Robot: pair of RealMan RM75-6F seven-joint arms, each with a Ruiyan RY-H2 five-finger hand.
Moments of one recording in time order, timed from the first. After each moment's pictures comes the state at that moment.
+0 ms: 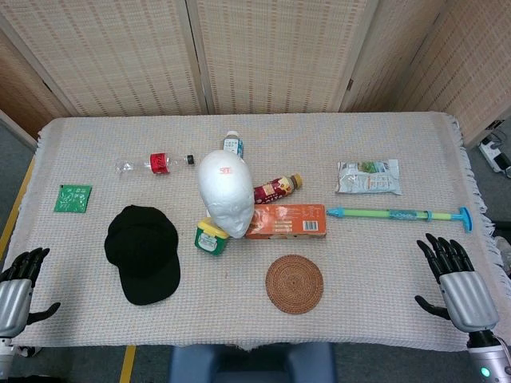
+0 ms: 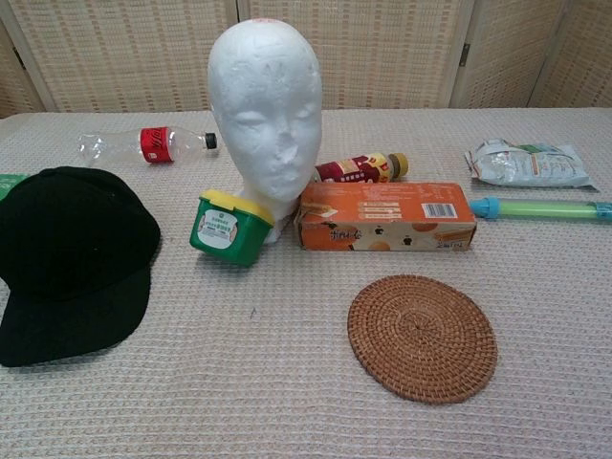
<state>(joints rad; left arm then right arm) -0.06 -1.09 -0.02 -1.71 1.41 1.44 0.19 0.05 -1.08 -0.01 -1.68 -1.61 1.48 -0.12</state>
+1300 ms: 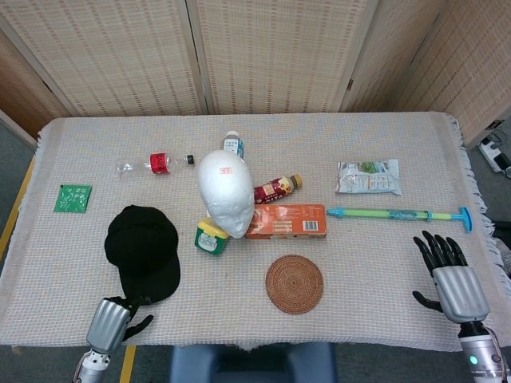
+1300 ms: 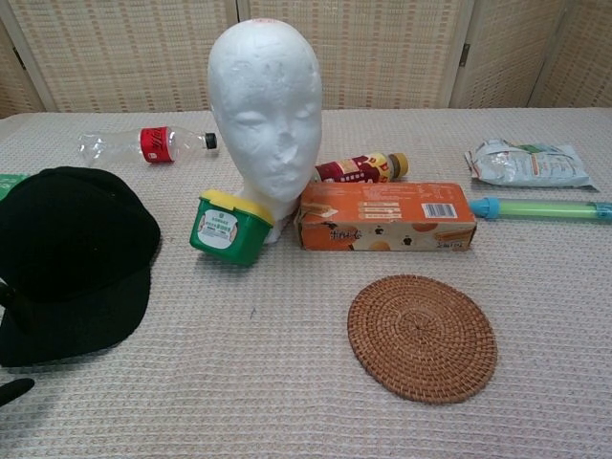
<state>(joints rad) -0.07 -1.91 0.06 -0.68 1.85 1.80 -0.16 0.08 -1.13 0.01 -1.67 -1.52 1.41 -0.20</state>
